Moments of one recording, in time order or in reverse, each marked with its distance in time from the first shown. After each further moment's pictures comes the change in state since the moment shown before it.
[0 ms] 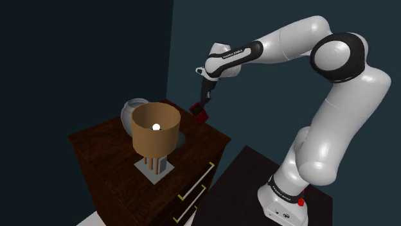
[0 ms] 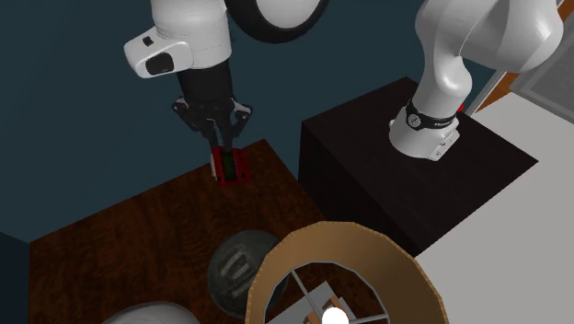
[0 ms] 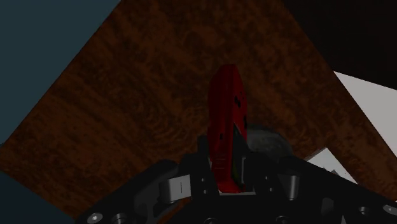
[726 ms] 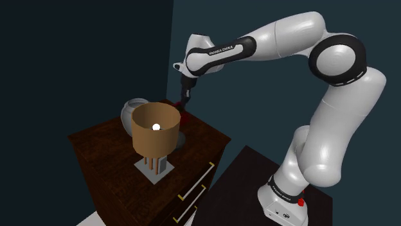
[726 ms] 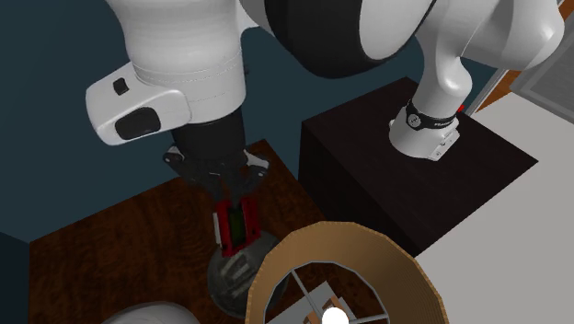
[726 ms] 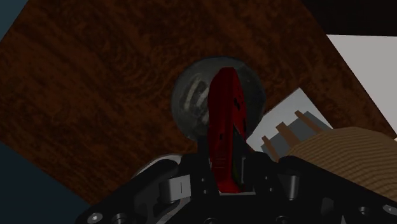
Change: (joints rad) arm 0.128 0.042 0.108 0.132 -0.019 -0.074 0.255
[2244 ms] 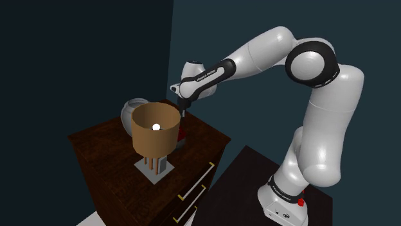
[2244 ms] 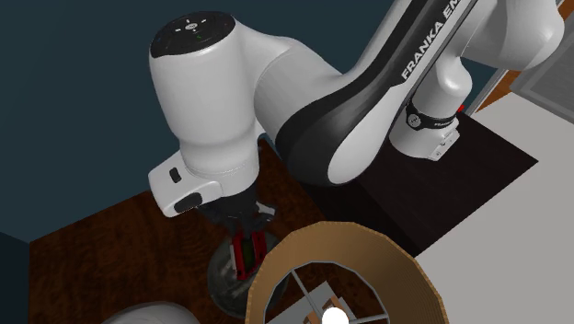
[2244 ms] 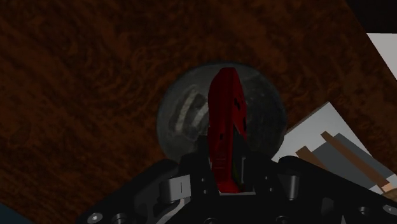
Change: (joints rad) arm -0.007 0.167 0.026 -0.099 0.081 0.257 -0.051
